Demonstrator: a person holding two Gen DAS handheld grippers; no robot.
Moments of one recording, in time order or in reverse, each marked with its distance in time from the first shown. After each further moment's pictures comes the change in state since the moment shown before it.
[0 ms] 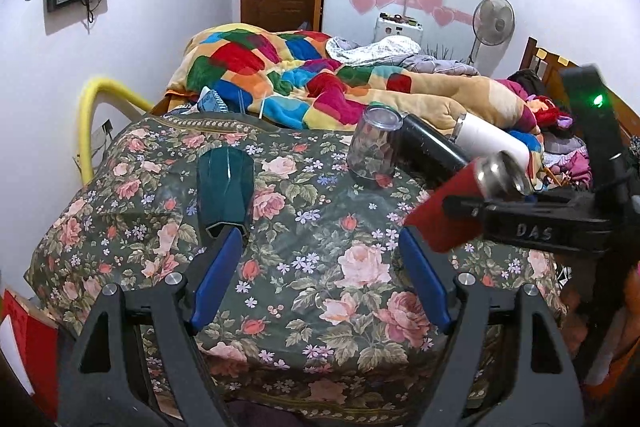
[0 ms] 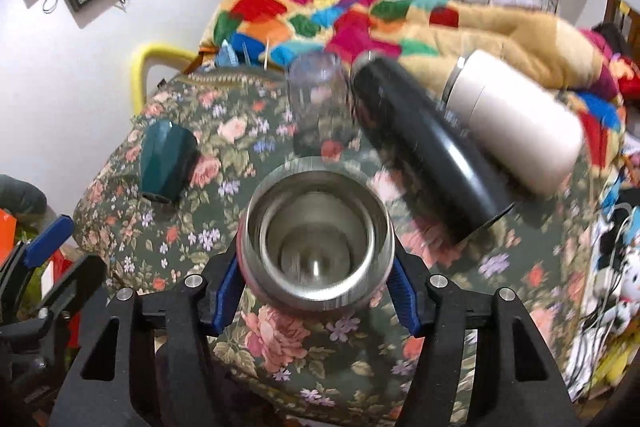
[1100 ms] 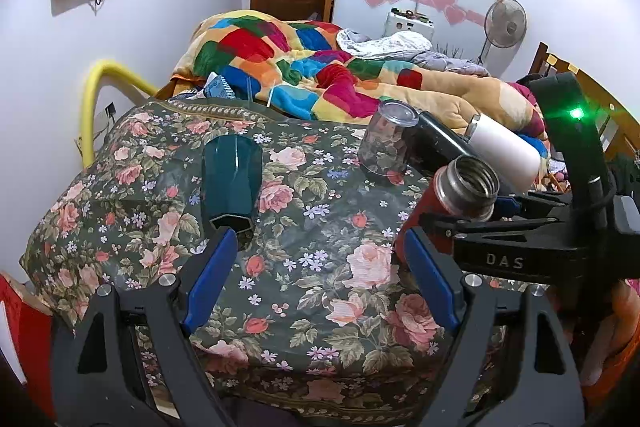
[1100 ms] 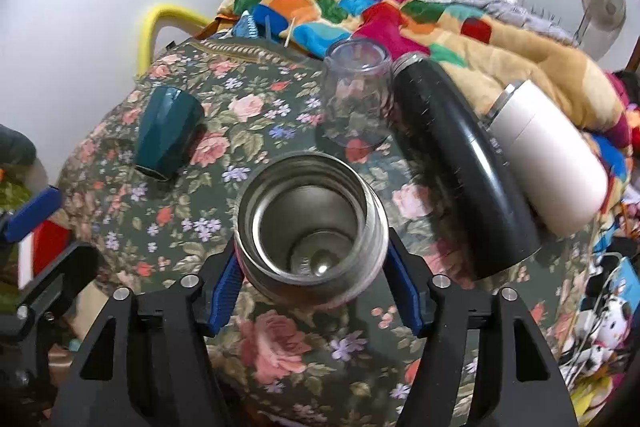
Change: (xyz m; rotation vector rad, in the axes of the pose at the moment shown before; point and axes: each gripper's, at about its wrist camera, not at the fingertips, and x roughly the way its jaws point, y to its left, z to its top) left arm 0.014 0.017 0.001 -0.050 0.039 0.002; right arm 0.034 0.024 0.004 -0.117 0.126 0.020
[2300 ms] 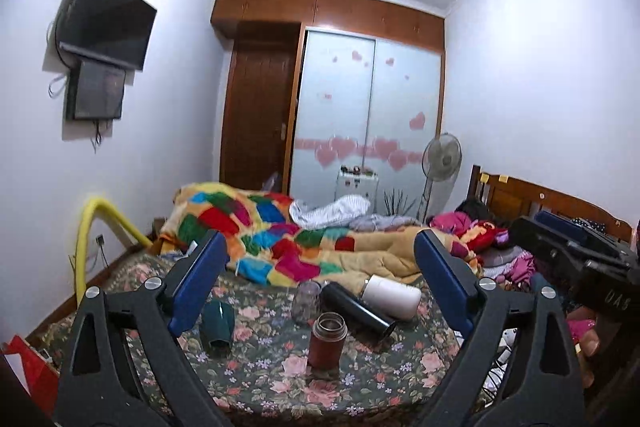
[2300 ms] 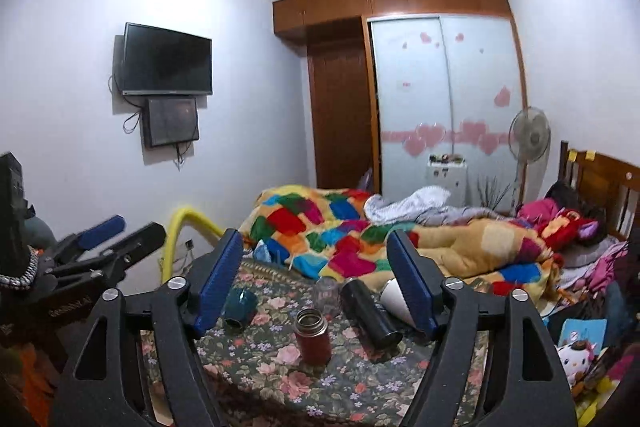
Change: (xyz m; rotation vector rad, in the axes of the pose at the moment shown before) left arm -0.263 -0.057 0.015 0.064 -0.604 -0.131; right arm -0.312 0.041 -0.117 -0.011 -0.874 -0.105
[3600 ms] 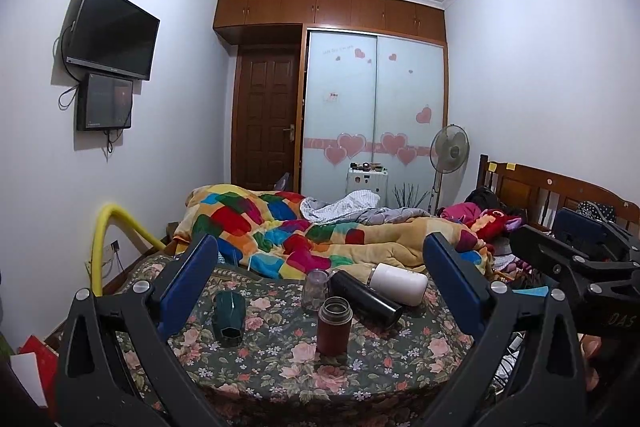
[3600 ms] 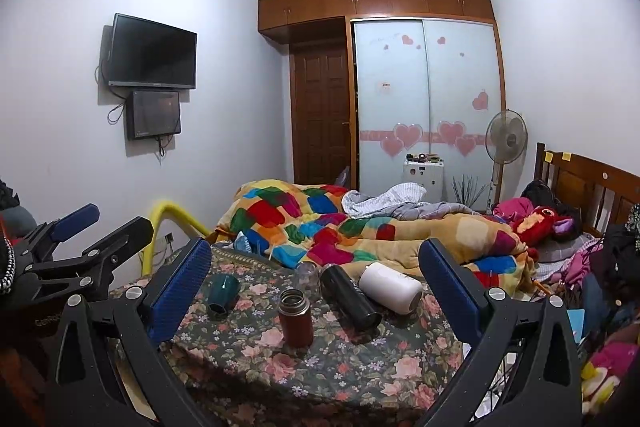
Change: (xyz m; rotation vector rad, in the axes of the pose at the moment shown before) left arm -0.022 -0.016 -0.020 0.047 0.011 0.039; right arm -0.026 -0.002 -0.020 -0.012 0.019 -0.072
